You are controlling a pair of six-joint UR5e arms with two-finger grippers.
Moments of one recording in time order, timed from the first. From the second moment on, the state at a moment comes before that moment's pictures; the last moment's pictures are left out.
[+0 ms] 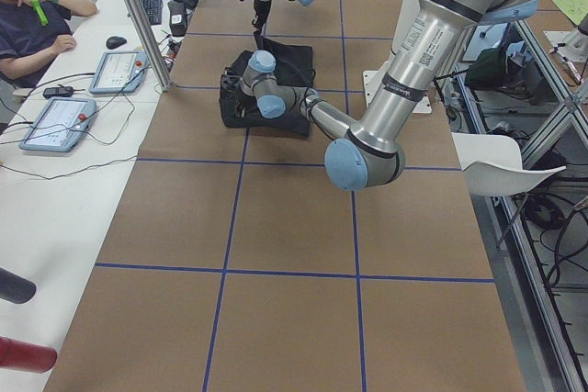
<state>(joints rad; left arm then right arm) -0.77 -2.13 -1.42 -2.19 -1.78 -1.23 0.82 -1.05 1.56 -1.42 1.89 1.34</state>
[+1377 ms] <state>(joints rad) -0.78 -2.18 -1.30 -2.23 -1.78 -1.15 0.82 -1.04 1.45 -1.33 1.89 1.30</state>
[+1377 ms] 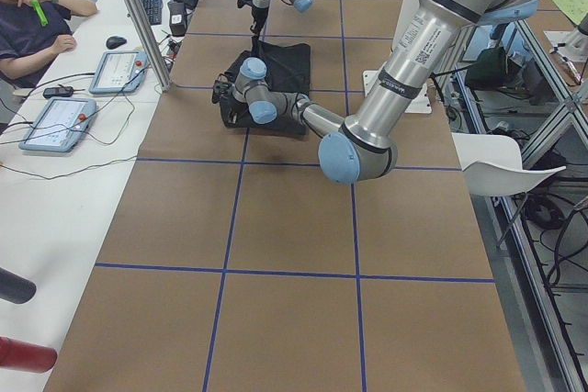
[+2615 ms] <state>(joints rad) -0.80 -1.95 -1.61 -2.29 -2.02 -1.07 0.92 -1.09 1.54 -1.35 2.06 0.94</state>
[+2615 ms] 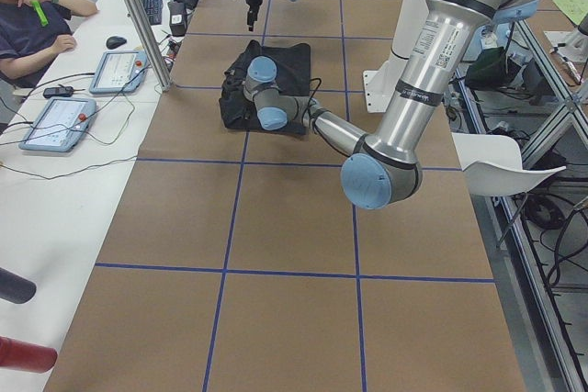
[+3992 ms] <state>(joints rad) -0.53 -1.76 -1.65 -2.58 -1.94 -1.27 0.92 -1.21 1.68 -1.35 2.08 0.89</state>
